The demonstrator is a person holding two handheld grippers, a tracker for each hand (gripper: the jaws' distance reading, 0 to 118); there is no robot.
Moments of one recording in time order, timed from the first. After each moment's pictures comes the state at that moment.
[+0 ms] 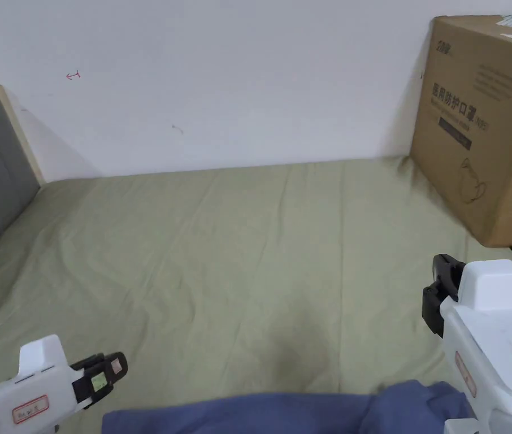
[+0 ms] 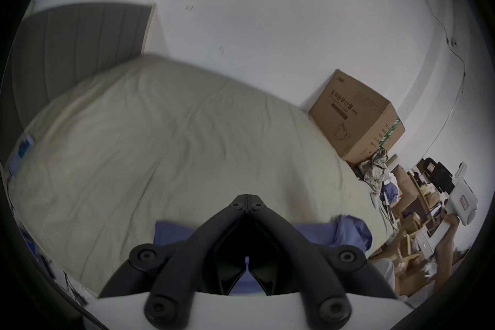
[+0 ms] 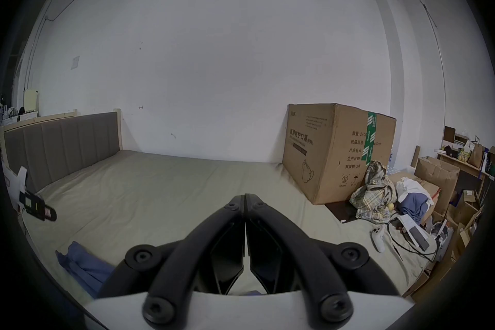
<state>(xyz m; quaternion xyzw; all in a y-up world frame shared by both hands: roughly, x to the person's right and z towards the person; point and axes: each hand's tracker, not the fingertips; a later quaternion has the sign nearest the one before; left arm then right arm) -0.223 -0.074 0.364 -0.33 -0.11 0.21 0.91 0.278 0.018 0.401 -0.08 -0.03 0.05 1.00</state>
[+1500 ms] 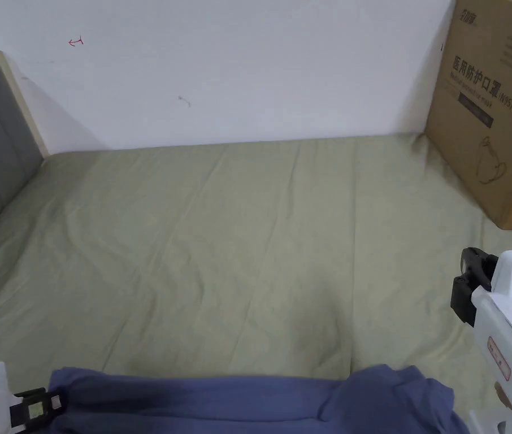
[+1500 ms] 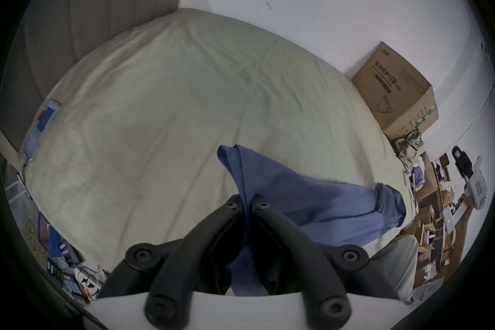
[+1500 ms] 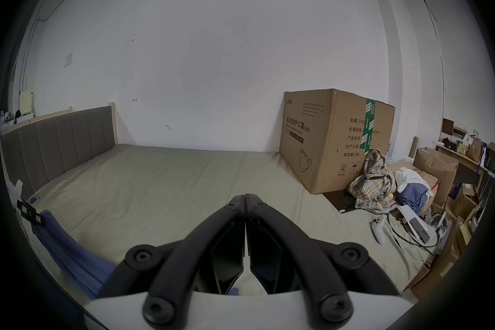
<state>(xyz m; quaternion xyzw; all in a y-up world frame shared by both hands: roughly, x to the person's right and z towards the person) -0.311 -0.110 0.376 -0.44 -0.04 0.18 0.88 0.287 0.005 0.384 -0.11 -0.04 0.04 0.99</state>
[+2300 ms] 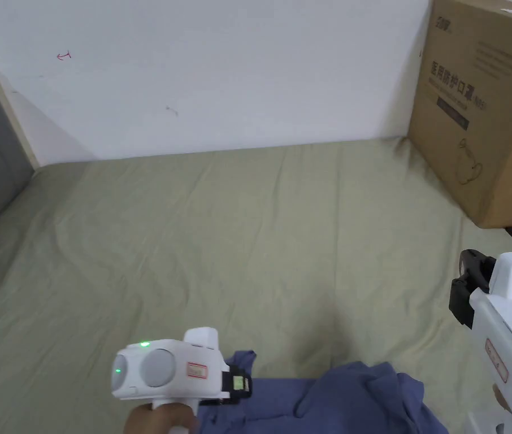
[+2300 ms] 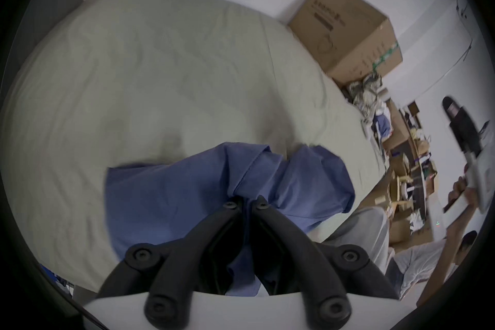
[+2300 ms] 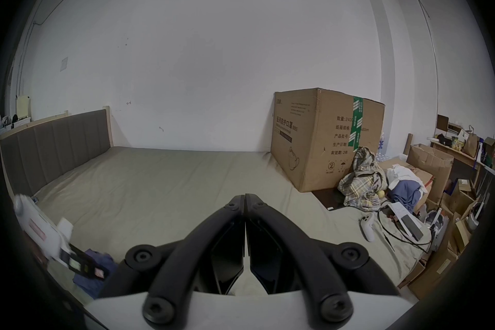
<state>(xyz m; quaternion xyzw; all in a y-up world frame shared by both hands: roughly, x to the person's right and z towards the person) -0.026 -0.127 0.306 -0.53 -0.21 0.13 0.81 0.323 0.008 0.409 -0.11 -0.05 0.03 0.99</state>
